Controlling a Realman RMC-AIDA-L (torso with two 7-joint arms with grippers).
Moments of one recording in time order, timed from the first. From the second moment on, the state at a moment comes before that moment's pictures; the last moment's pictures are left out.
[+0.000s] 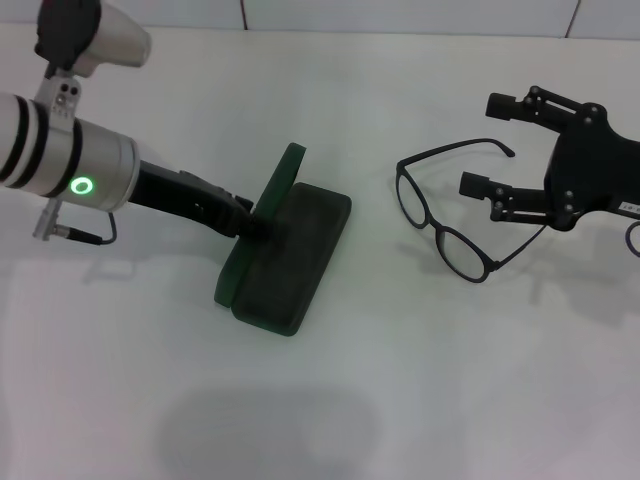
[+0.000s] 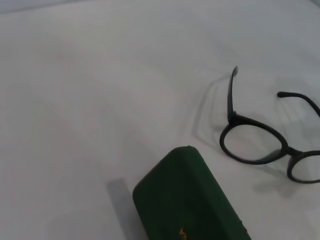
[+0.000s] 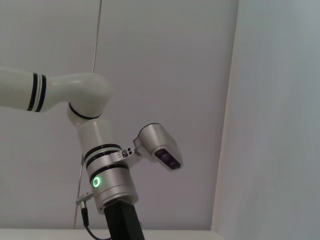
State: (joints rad) left arm -0.58 -2.09 1.01 1.01 2.33 1.43 -2.18; right arm 0.53 1.96 -1.23 -0.50 -1.24 -1.52 0.87
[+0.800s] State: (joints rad) left arm -0.59 -2.08 1.01 1.01 2.33 1.37 -2.07; right arm 0.54 1.97 -1.23 -0.57 -1.41 -1.61 0.87
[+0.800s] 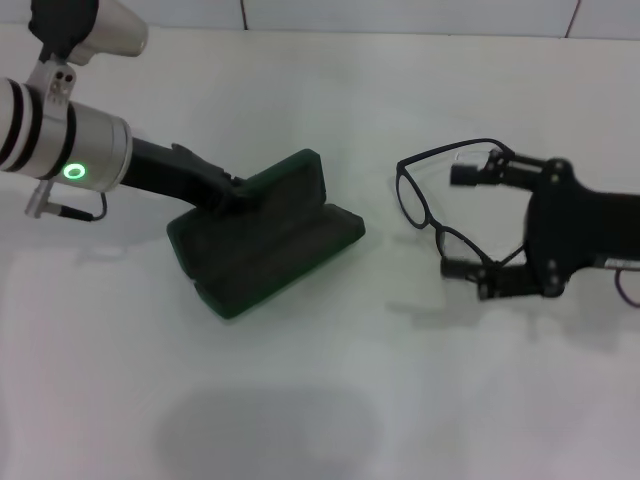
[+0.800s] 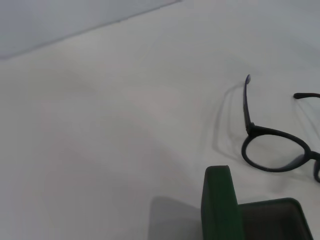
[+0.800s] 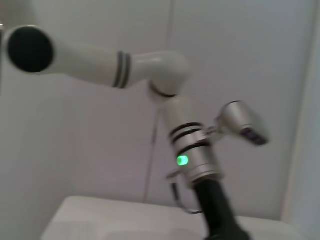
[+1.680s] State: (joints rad) left arm -0.71 -2.09 1.18 0.94 2.23 1.25 -1.44; right arm 0.54 2.02 -1.25 -0.57 -1.54 -1.65 0.84
